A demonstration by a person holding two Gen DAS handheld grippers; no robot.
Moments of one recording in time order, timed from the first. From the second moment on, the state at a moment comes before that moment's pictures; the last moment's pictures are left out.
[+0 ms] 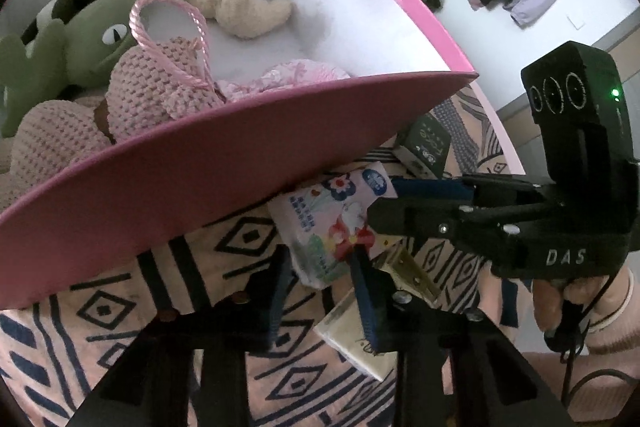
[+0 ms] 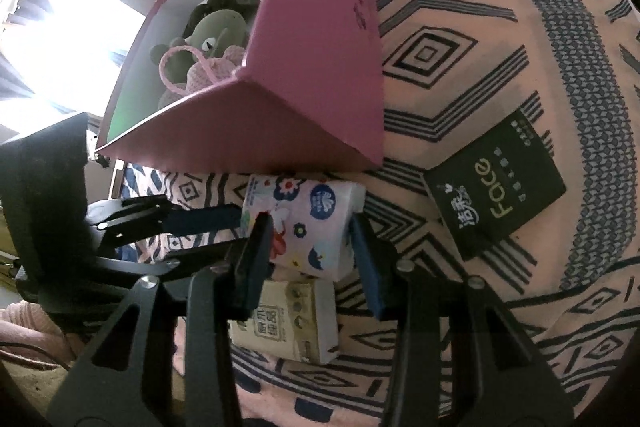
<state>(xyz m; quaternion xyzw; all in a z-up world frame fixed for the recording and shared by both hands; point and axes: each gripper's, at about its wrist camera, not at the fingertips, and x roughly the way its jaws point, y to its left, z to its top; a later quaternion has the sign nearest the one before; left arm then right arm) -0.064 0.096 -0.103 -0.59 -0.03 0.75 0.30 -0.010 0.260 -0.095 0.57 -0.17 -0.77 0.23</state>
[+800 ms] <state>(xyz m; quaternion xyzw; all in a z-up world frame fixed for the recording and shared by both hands) -0.030 0.090 -0.041 -0.54 -0.01 0.79 0.30 0.019 0.249 -0.045 0.54 -0.13 -0.80 0.25</state>
